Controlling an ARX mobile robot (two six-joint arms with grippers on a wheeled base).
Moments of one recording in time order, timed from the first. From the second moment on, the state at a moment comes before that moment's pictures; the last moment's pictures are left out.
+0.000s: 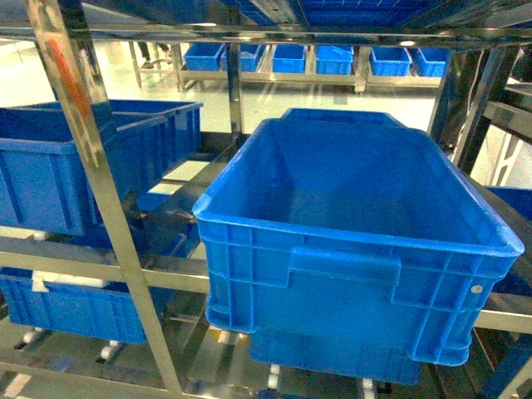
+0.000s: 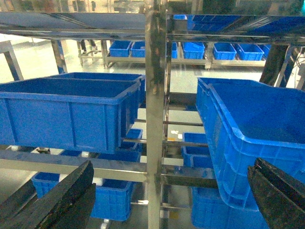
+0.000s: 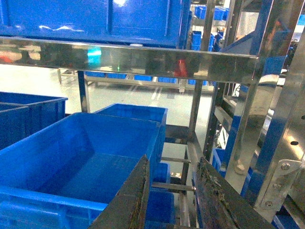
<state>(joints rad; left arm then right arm) 0.00 0.01 0.01 0.00 0.00 0.00 0.05 0.44 0.12 0.42 0.06 -0.03</state>
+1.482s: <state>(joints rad) 0.00 0.01 0.01 -0.01 0.00 0.00 0.05 0.44 0.12 0.42 0.06 -0.03</state>
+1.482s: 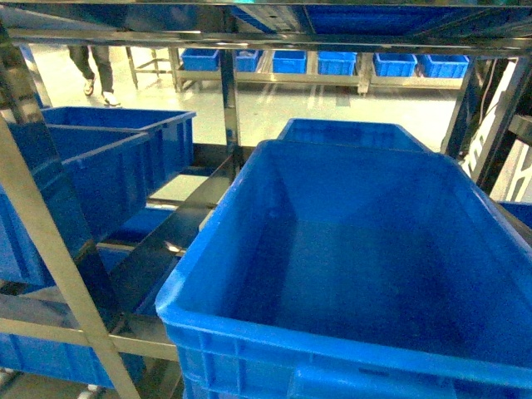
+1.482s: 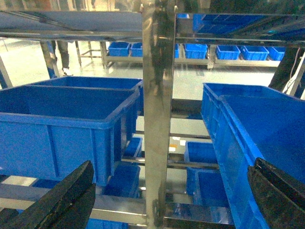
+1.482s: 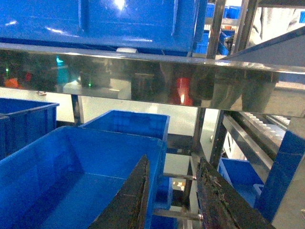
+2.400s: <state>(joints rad) 0.00 0.01 0.01 0.00 0.00 0.00 0.19 0.65 0.17 0.44 0.03 0.05</state>
